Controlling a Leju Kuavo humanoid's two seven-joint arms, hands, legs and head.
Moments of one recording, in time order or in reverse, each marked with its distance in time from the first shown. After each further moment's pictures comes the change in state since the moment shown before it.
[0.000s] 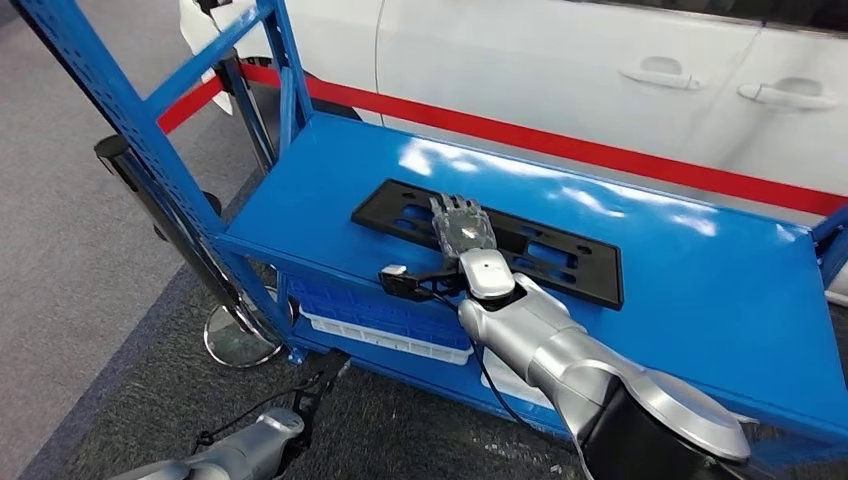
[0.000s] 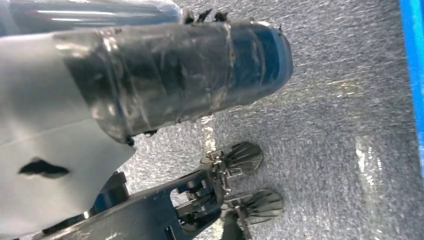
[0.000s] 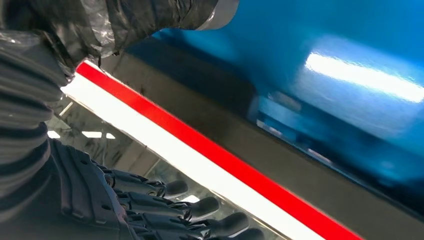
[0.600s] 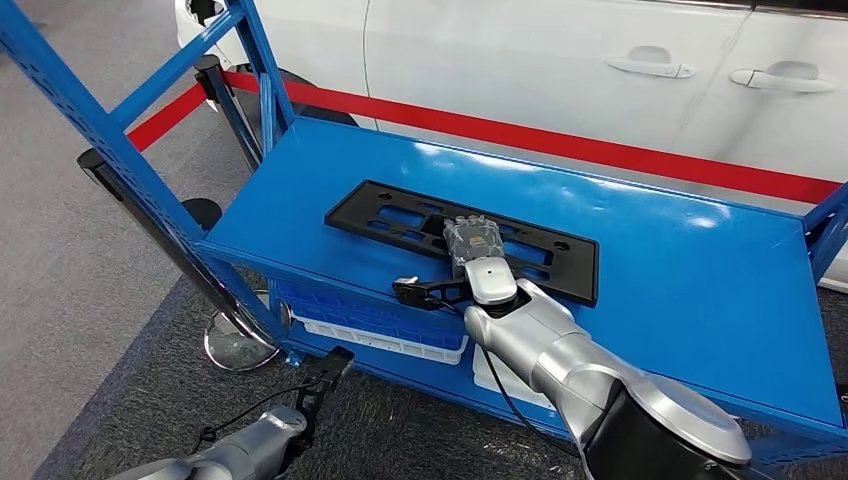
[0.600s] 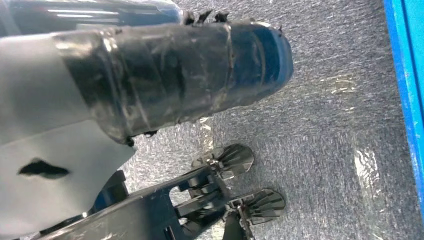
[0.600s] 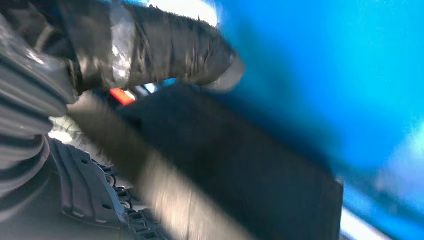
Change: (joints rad) left arm -0.005 0.000 -0.017 0.000 0.001 -0.001 0.003; right arm 0.026 -0.011 -0.005 0.012 0.059 0.074 0.051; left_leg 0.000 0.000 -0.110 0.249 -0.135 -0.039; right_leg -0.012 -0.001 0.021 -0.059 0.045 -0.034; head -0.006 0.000
